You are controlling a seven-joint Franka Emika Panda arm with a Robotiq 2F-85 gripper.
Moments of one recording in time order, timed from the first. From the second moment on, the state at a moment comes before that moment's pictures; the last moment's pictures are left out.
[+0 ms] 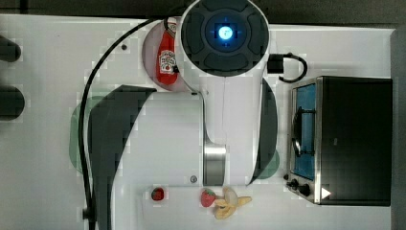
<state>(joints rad) 0.01 0.00 0.00 -1.77 0.01 0.22 -0.02</state>
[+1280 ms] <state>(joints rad) 0.04 -0.20 0.51 -2.05 -0.03 0.21 0.38</state>
